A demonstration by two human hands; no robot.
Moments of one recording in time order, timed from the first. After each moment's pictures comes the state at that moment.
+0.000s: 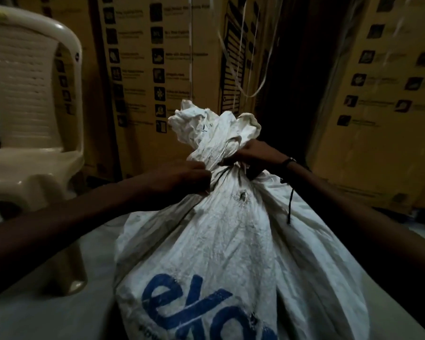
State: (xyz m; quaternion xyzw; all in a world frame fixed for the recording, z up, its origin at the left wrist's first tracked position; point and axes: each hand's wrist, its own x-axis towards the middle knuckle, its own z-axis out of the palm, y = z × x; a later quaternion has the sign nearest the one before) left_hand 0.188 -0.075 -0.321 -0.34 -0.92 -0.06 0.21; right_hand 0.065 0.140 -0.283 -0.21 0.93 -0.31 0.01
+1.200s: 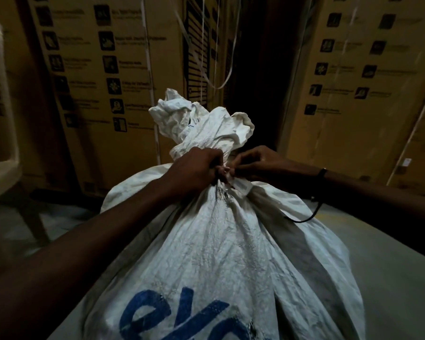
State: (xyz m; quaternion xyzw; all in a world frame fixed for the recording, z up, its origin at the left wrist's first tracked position) left_hand 0.085 0.003 -0.337 -0.23 -0.92 -0.25 0.21; right_hand 0.048 0.222 -0.329 -0.32 0.79 -0.51 0.07
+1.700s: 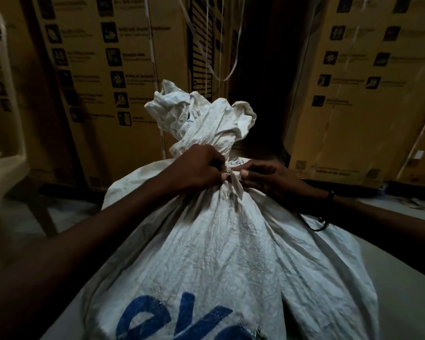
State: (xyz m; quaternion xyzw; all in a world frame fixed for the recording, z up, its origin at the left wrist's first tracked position) left_hand 0.099 -0.004 -0.335 -0.24 -0.93 -0.25 0.15; right_hand 0.066 0.218 -0.380 -0.30 0.69 -0.66 0.07
